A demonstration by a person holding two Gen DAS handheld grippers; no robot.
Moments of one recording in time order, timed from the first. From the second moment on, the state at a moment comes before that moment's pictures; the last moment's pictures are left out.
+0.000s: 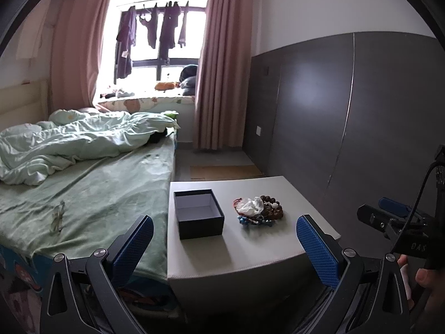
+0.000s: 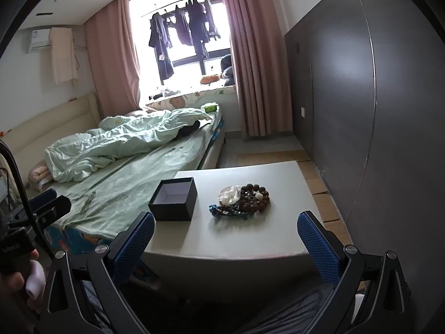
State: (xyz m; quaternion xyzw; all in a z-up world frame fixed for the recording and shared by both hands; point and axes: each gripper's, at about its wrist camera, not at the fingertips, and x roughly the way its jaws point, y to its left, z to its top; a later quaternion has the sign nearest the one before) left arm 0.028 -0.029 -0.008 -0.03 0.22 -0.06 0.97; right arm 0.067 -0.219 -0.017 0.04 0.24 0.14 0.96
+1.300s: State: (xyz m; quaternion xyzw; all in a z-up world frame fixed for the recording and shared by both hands) left arm 0.217 -0.102 -0.108 -0.01 0.40 -0.16 0.90; right arm 0.190 -0.285 -0.126 0.11 0.36 0.11 0.92
